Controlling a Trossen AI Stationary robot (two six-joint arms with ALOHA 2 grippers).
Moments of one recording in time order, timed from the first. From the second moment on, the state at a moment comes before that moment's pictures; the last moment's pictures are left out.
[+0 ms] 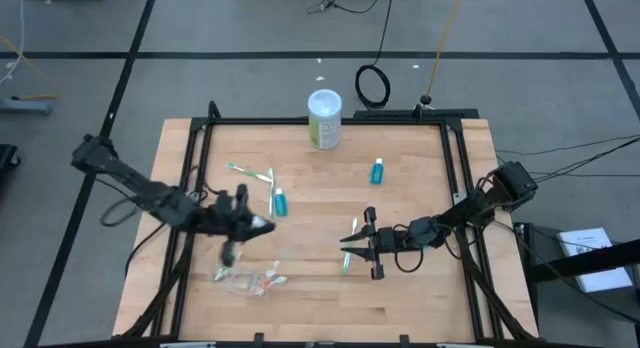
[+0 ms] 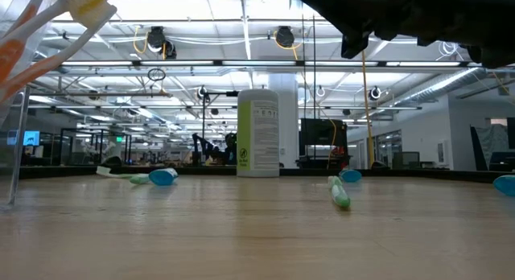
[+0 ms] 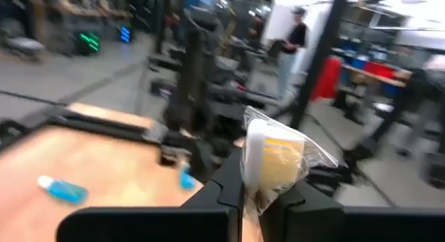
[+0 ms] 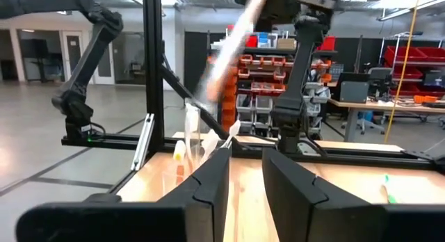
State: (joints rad) left arm -0.52 0.99 0.79 0.20 -0.44 -0.26; right arm 0.43 1.69 0.50 1.37 0.31 -0.06
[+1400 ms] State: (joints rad) left arm -0.94 1.28 0.79 -0.17 -0.83 -0.67; right arm 0.42 1.69 0.50 1.33 0.31 -0.06
